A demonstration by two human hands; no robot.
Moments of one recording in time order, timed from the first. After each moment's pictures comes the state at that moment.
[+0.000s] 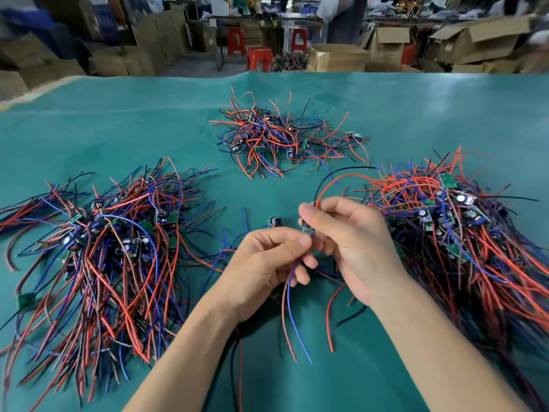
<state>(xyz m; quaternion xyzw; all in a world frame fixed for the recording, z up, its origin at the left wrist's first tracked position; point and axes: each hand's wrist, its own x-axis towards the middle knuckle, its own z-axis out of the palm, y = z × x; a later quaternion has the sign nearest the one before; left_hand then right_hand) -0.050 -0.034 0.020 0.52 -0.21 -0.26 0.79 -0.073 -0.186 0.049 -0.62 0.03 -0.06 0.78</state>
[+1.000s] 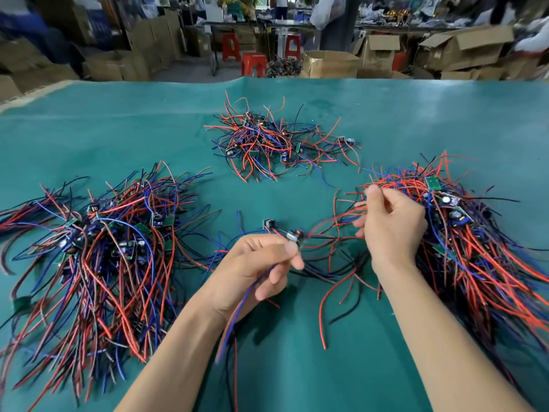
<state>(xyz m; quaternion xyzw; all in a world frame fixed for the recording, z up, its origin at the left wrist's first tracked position) -0.052 -0.026 0.025 0.50 -0.22 -0.29 0.78 -0.041 -0.247 0.024 -0.75 0.25 -0.36 0.49</state>
